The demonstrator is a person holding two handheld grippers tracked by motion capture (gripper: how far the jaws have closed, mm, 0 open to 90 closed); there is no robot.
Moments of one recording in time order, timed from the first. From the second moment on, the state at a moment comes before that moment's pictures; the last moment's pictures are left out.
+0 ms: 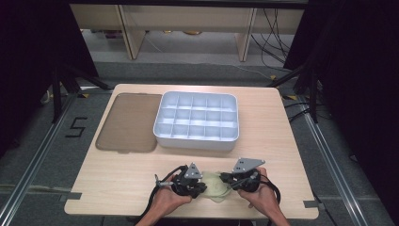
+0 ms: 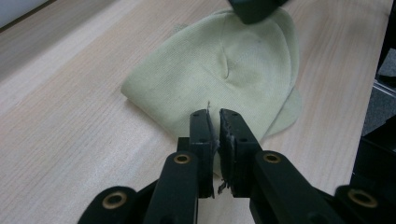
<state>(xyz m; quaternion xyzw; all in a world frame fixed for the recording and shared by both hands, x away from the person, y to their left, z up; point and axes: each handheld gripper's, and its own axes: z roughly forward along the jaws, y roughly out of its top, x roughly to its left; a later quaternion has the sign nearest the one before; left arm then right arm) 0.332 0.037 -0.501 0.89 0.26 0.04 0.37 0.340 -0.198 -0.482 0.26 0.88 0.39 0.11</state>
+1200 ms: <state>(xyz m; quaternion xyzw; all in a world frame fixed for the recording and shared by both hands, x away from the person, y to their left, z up) 0.330 0.040 -0.497 0.88 0.28 0.05 0.38 0.331 -0.218 -0.494 0.28 0.88 0.37 0.06</state>
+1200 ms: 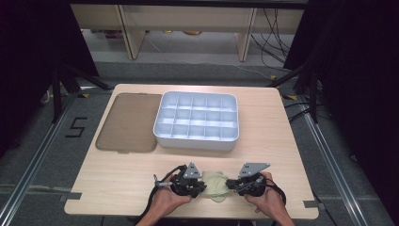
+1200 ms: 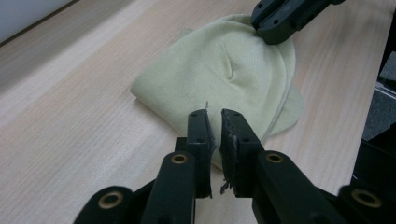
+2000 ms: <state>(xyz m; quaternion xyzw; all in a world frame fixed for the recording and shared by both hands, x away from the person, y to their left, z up) 0.330 0.054 -0.499 0.82 0.40 -0.02 0.40 0.327 -0.214 -0.485 0.26 0.88 0.39 0.09</state>
